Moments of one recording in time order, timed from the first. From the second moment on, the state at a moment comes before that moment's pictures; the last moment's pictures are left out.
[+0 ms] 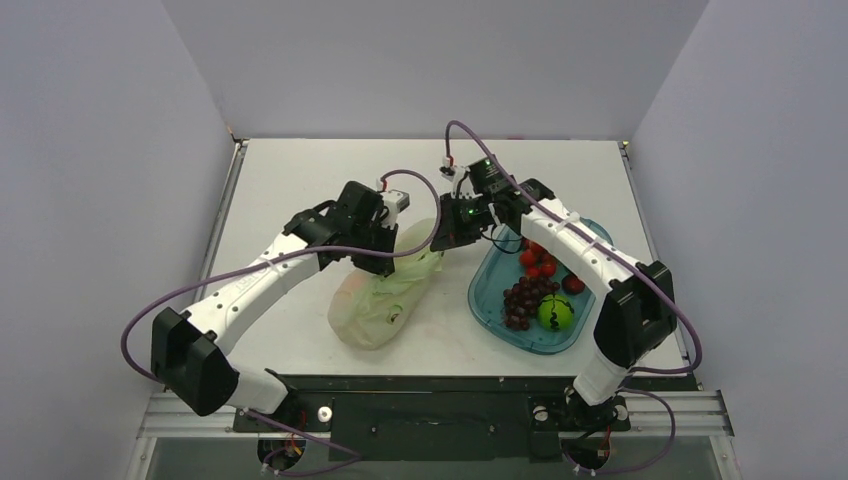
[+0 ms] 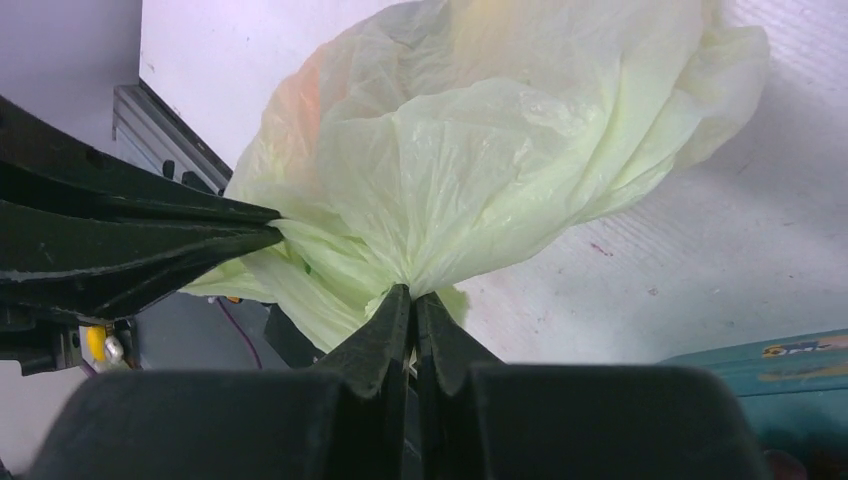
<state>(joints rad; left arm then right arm) -0.63 1.42 1.26 -0.81 0.19 -0.25 0.57 1.67 1.47 -0.72 -0.50 0.38</state>
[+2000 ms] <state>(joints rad) -0.61 1.26 1.51 -0.85 -0.09 -0.31 0.55 1.75 1.63 -0.84 -0.39 0.29</state>
